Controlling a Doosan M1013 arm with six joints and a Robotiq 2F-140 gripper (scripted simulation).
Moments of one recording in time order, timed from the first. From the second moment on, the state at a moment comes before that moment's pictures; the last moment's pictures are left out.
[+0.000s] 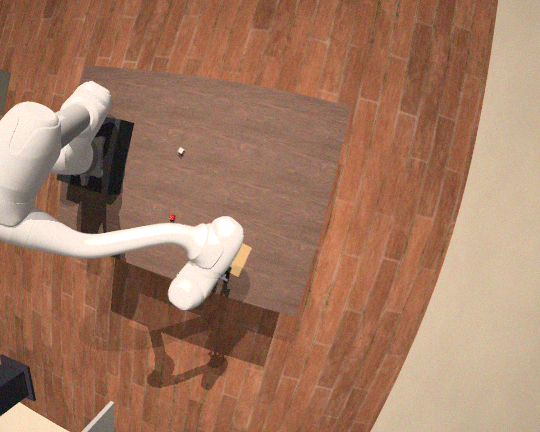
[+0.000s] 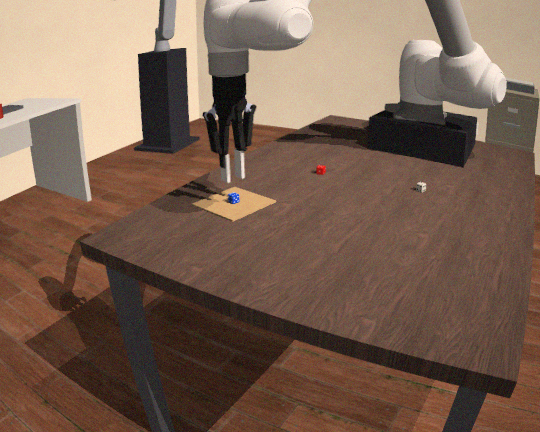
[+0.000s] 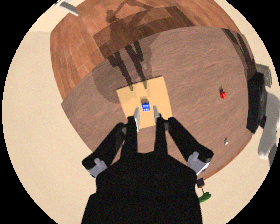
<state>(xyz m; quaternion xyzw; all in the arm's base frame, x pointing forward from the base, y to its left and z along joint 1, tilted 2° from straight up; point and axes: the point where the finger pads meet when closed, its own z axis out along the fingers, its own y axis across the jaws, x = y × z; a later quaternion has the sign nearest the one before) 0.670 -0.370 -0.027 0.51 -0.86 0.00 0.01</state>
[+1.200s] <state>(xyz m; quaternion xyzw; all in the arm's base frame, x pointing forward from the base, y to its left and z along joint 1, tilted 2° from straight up) 0.671 -0.371 0.004 0.51 -0.86 0.00 0.01</state>
